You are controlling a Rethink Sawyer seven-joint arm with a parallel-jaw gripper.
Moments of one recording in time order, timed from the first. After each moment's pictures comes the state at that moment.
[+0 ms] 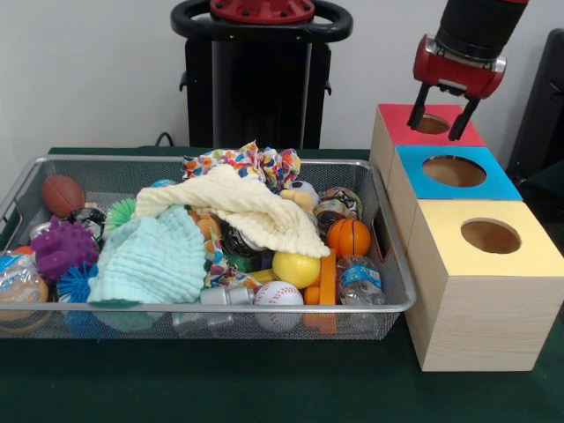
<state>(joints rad) 0.37 -0.64 -0.36 1.72 0.24 0.66 1.93</state>
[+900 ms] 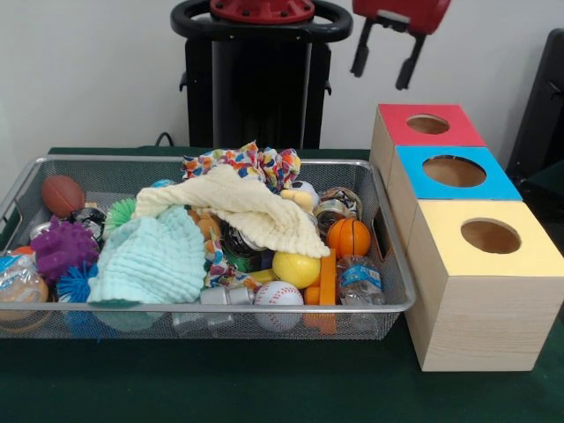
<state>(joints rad) 0.20 -0.86 -0.36 1.78 0.11 0.66 1.93</state>
